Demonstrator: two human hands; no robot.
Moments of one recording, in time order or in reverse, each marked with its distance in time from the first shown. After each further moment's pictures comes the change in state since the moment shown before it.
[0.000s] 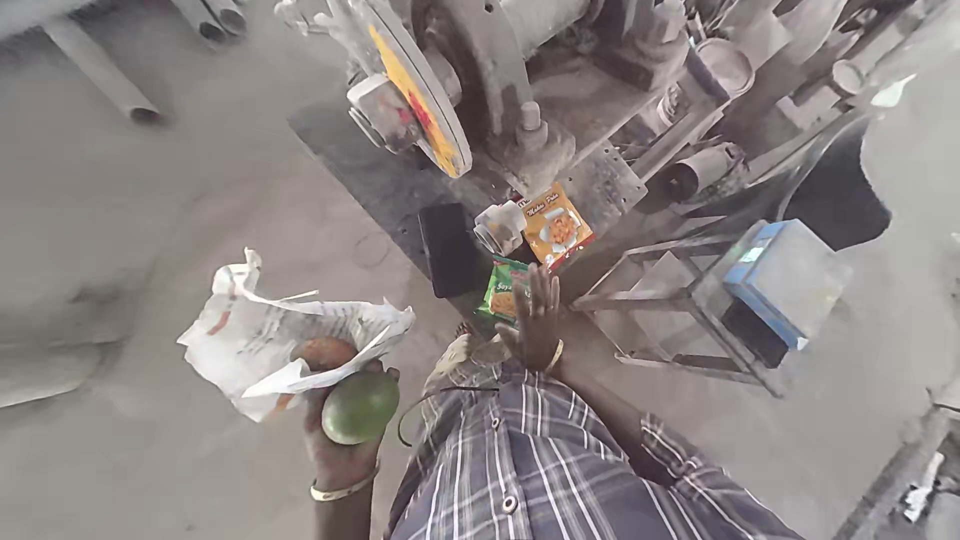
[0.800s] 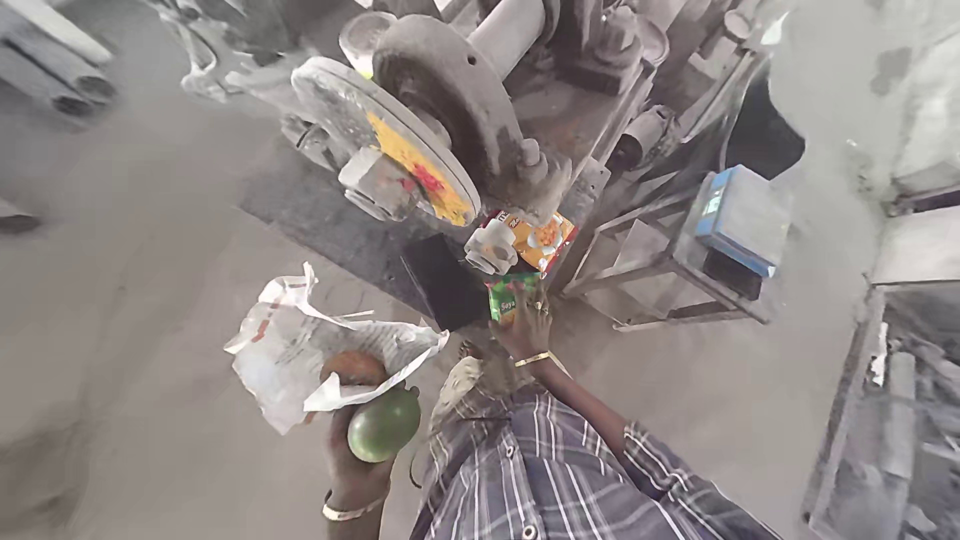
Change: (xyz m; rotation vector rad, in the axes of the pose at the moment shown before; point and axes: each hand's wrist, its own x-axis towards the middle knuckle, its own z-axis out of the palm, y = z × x) left_hand 0.074 0.036 0.008 0.223 -0.062 -0.285; right_hand 0.038 -0.036 0.046 0.022 -0.193 0.996
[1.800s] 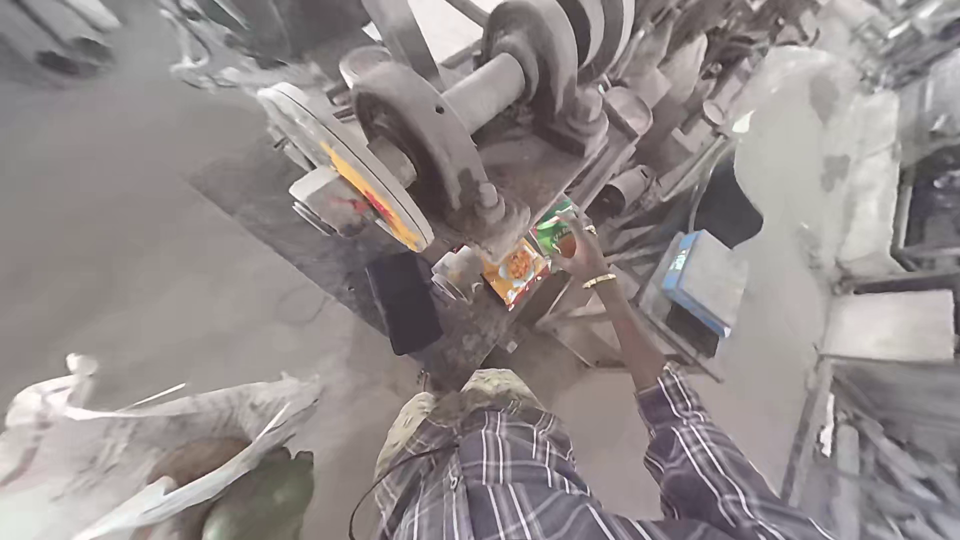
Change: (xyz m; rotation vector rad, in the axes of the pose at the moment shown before) left_hand -0.040 -0.017 -0.025 -0.291 0.091 0.311; right_hand 0.151 0.075 -0.184 -0.015 0.090 -0.490
